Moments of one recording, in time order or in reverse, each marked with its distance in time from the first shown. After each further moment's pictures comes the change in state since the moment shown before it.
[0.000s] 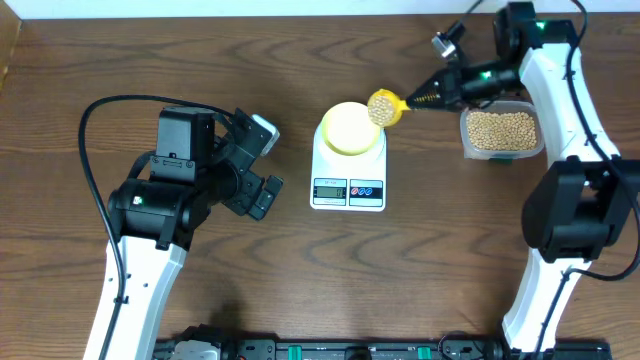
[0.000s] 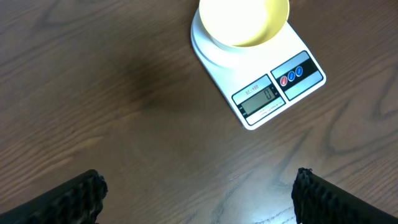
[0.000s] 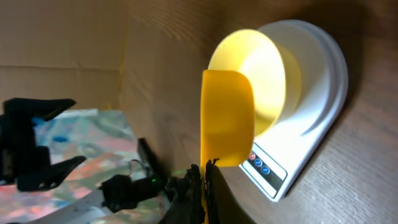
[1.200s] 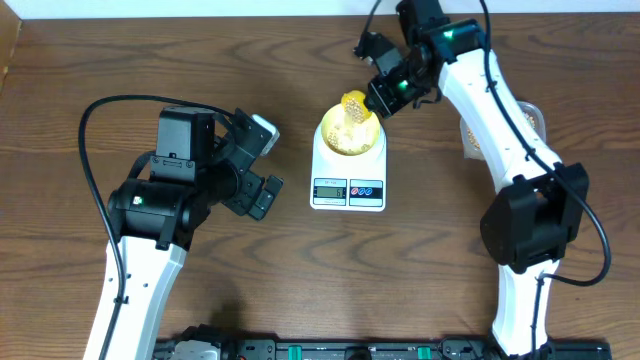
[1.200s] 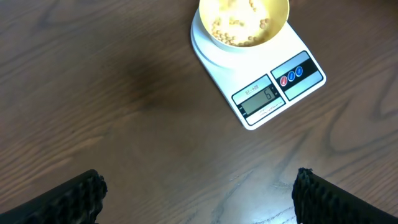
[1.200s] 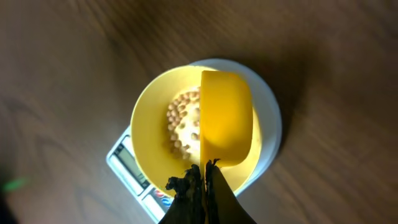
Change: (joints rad) left arm 0.000 0.000 0.000 0.000 0.000 0.000; right arm 0.312 0.000 0.081 0.200 0.613 -0.093
